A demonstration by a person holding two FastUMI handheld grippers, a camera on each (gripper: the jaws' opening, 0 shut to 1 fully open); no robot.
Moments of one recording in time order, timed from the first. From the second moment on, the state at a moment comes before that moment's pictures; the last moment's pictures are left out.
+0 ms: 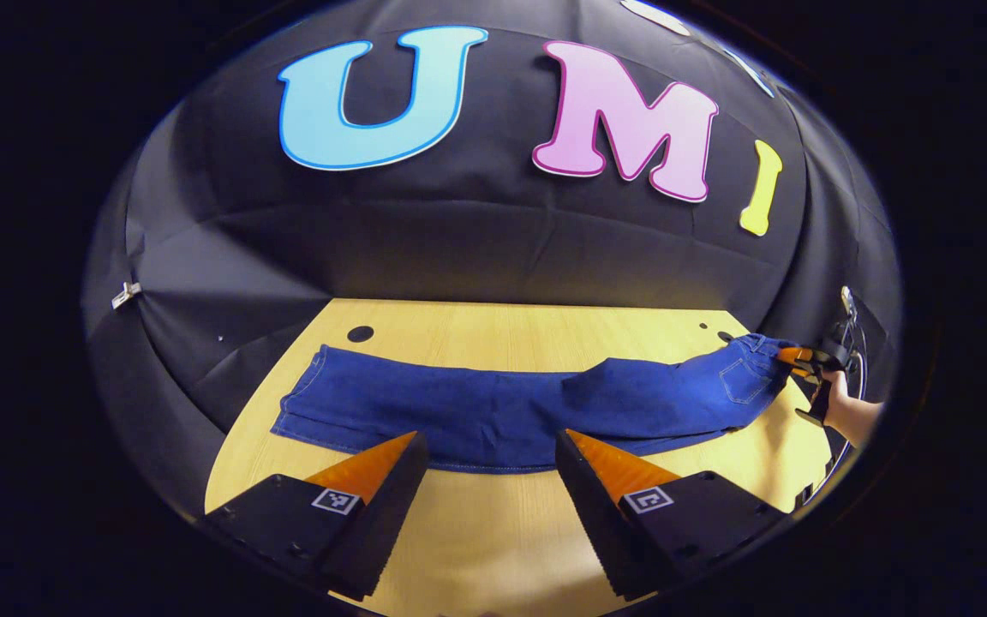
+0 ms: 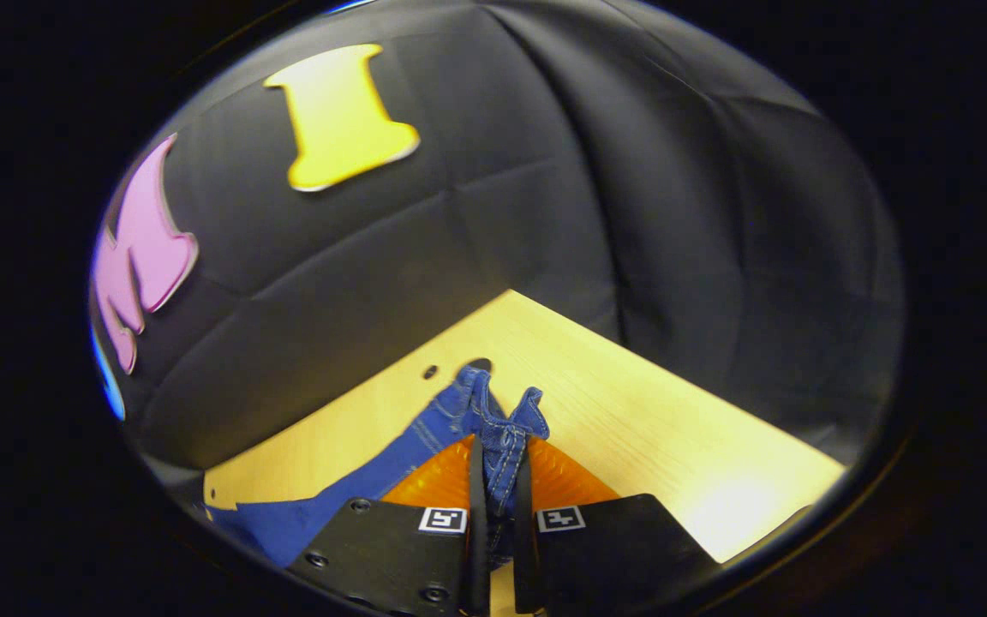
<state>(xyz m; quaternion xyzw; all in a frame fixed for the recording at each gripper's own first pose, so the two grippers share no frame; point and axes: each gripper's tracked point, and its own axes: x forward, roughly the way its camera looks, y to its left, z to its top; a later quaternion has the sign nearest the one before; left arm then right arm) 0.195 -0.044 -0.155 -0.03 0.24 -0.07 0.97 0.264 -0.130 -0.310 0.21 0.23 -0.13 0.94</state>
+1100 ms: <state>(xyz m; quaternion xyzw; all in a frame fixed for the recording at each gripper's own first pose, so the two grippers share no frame) 0.207 0.109 -0.246 -0.15 0.21 0.04 0.96 0.141 0.225 -0.274 0.00 0.20 0.21 0.96</state>
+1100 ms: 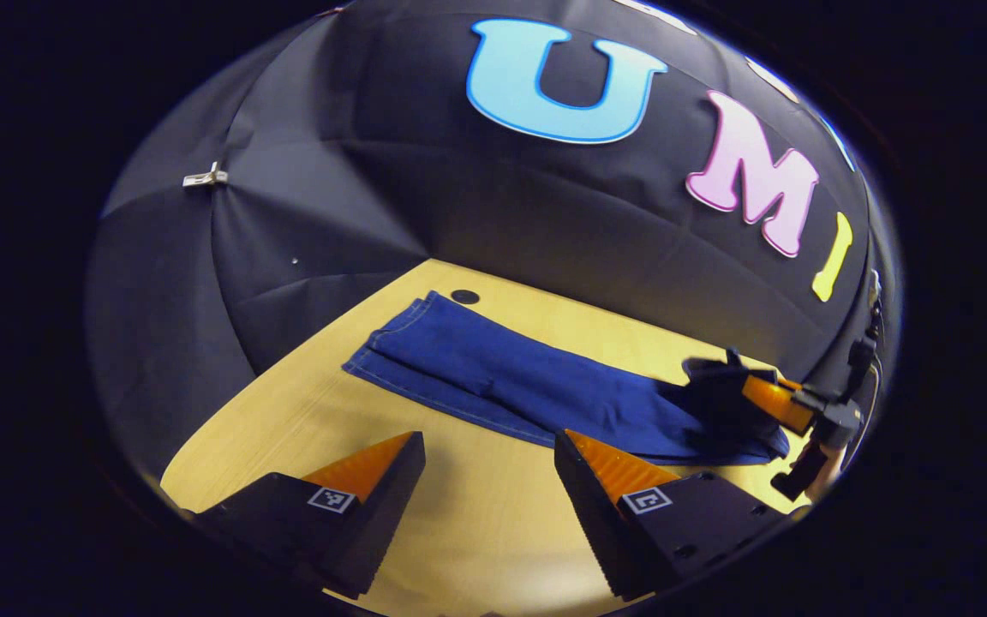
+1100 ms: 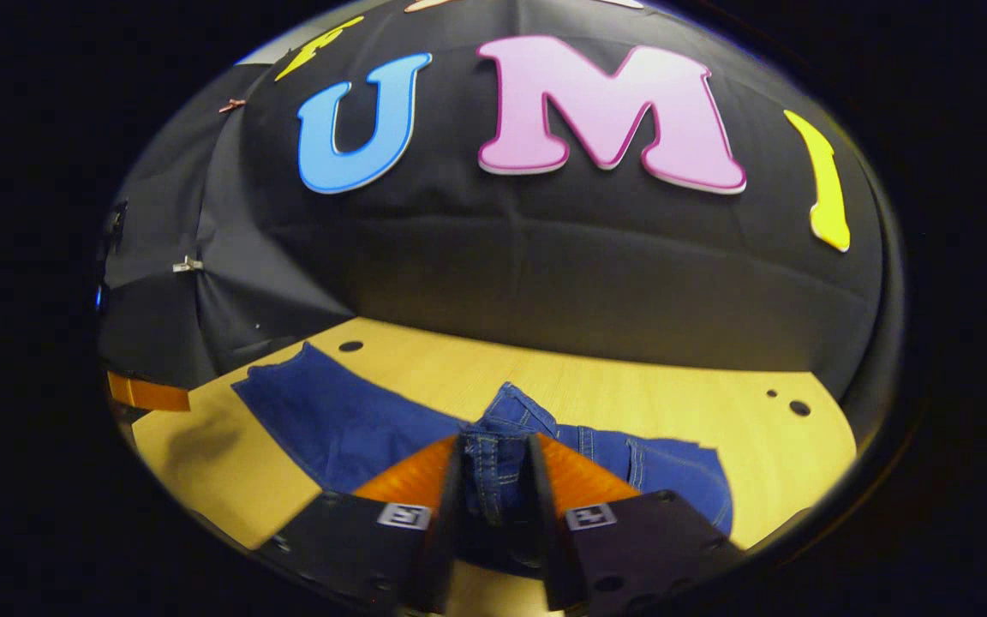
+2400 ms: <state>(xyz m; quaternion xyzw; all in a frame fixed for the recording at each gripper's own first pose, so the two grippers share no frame) 0.367 0.221 -0.331 -0.15 0.31 0.11 0.93 0.078 0.153 -0.280 0.04 0.25 0.18 0.95</state>
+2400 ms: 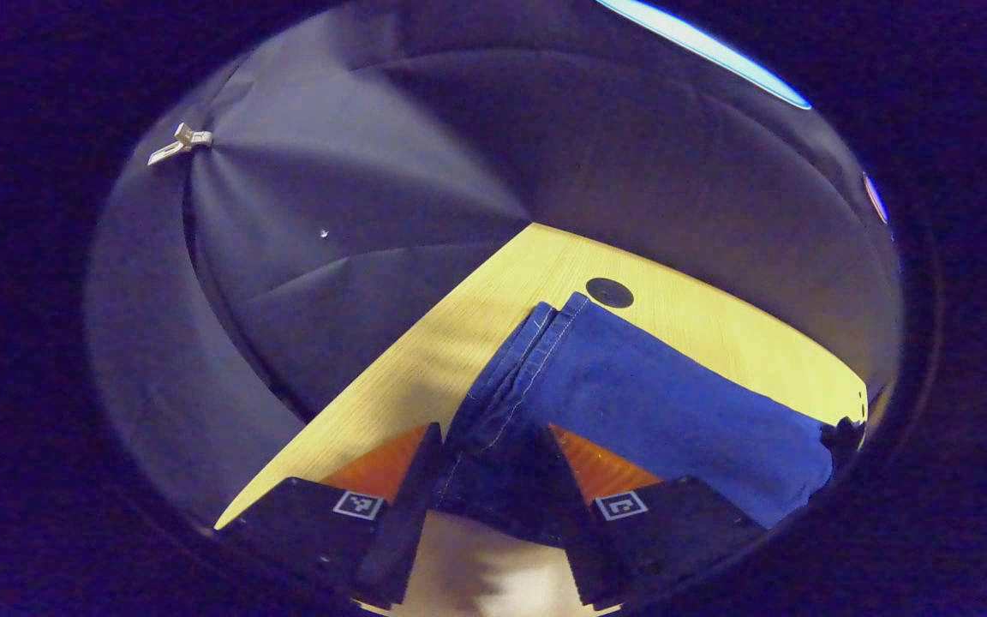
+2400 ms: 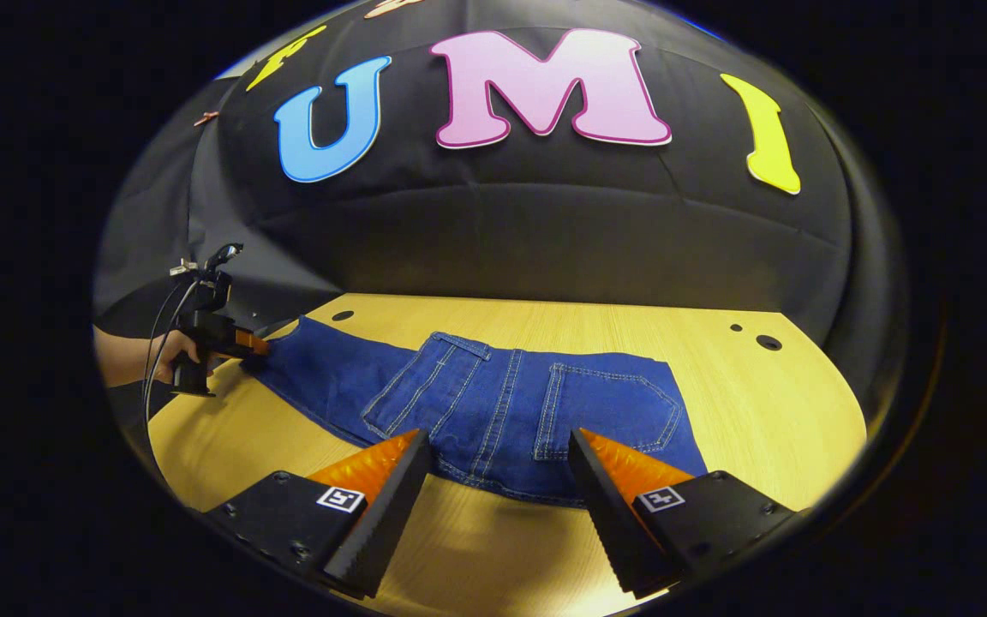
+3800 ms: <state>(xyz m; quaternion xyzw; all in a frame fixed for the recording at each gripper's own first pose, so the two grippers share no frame) 0.257 -0.098 0.002 -0.12 0.13 -0.10 0.98 0.124 -0.029 -0.210 0.01 0.22 0.07 0.97</state>
